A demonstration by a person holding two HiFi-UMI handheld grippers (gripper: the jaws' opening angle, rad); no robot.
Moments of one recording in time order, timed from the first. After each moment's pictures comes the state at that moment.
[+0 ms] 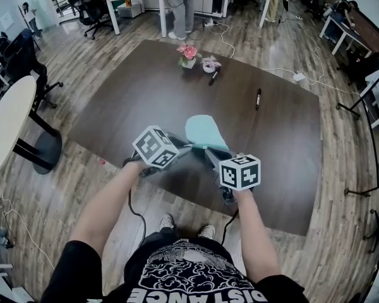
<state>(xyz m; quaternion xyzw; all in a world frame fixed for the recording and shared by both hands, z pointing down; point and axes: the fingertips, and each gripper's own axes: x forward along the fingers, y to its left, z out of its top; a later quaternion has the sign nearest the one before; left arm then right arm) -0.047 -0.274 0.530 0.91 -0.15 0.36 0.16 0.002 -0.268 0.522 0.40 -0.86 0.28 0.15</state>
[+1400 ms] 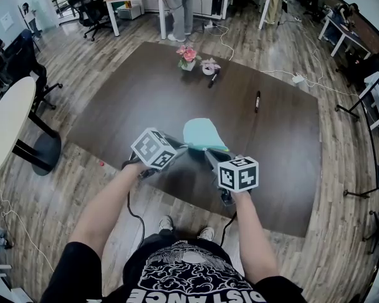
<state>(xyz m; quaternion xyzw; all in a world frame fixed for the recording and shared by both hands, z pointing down) -0.059 -0.281 0.539 0.89 -0.18 0.37 0.17 0.006 -0.270 0.526 0.41 -0.86 0.28 0.15</state>
